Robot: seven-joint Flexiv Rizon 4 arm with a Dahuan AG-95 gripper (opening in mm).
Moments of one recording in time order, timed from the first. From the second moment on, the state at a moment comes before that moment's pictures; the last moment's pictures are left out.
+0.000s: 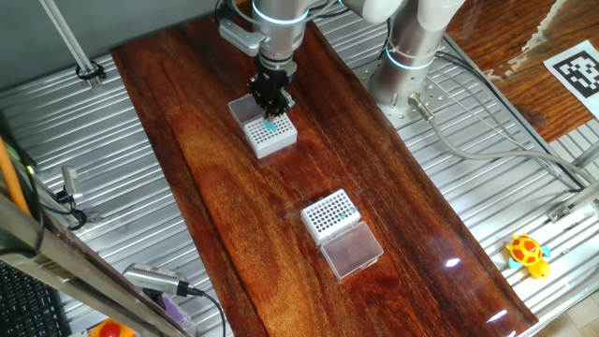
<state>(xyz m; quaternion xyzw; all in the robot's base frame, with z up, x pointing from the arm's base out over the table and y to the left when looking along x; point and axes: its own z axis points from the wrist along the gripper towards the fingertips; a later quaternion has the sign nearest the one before) 0.403 -0.002 0.130 -0.21 0.97 0.00 0.07</state>
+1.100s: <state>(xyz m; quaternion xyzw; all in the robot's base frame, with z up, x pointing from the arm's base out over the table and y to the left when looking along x) 0.399 -0.002 0.116 -0.22 0.97 -0.01 0.07</state>
